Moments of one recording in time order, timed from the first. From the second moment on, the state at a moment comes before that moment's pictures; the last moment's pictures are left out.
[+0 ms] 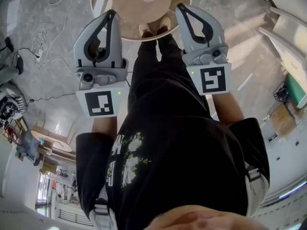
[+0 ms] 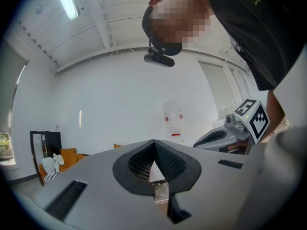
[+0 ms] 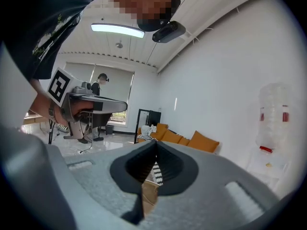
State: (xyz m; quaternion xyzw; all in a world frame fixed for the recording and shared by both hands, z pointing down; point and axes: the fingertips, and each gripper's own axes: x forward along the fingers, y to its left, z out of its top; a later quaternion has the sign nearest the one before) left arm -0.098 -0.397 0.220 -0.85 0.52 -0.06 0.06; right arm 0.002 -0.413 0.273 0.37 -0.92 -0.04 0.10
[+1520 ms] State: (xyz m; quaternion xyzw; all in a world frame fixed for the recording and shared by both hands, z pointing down) left arm -0.105 -0.423 0.449 -0.85 0.53 -0.08 -0.04; right arm -0.047 -0.434 0.511 0.29 -0.95 0.00 0.12
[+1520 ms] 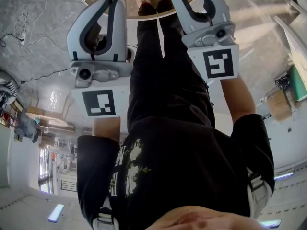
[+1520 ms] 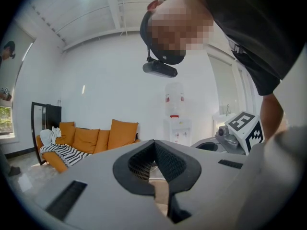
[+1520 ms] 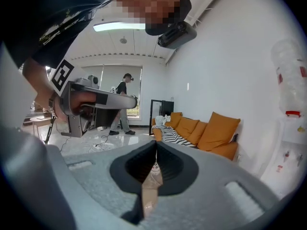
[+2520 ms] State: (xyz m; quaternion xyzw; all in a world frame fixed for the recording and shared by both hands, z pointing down) left arm -0.085 -0.430 0.584 -0.85 0.52 -0.10 -0.07; right arm -0.042 -0.451 0.672 0.32 -0.93 0.04 0.16
